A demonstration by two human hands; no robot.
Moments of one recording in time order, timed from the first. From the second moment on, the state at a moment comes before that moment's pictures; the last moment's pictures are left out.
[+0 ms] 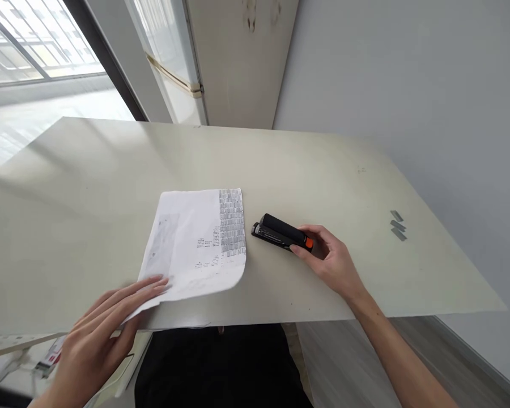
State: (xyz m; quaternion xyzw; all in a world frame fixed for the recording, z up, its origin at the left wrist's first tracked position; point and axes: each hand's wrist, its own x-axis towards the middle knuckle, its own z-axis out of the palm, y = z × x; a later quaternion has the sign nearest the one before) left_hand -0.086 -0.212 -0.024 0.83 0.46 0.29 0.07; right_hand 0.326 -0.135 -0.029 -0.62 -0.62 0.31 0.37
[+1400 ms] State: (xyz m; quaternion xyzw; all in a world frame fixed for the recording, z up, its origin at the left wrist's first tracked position) left_hand -0.079 -0.118 -0.031 0.80 0.53 0.26 0.08; right_hand 0.395 -0.113 -0.004 -0.61 -0.44 0.44 0.49
